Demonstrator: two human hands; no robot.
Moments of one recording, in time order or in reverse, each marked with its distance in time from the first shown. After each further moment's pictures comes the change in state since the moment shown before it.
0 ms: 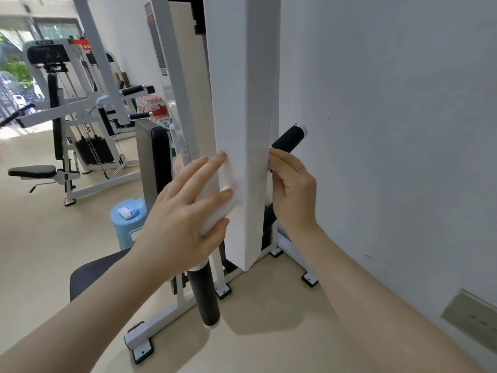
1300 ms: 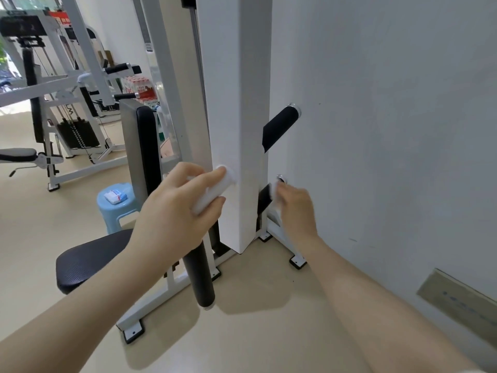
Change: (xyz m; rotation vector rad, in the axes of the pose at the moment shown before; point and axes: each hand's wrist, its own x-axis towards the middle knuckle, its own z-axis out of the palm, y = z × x) left_hand -0.007 0.035 0.002 -0.224 0.007 -0.306; right_hand -0.069 0.057 -0.022 -0.378 -0.353 0.299
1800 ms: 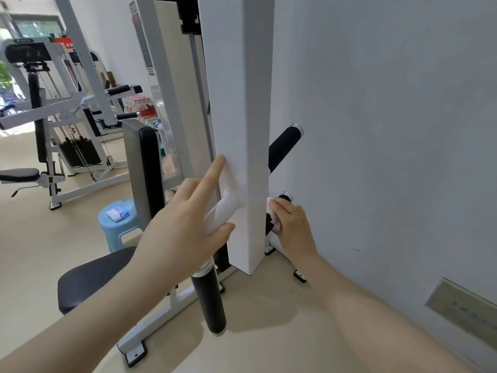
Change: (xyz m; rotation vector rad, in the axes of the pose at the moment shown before) left_hand 0.011 0.016 -0.014 0.039 -0.164 -0.105; right_hand -0.004 0.009 0.023 -0.032 0.051 -0.043
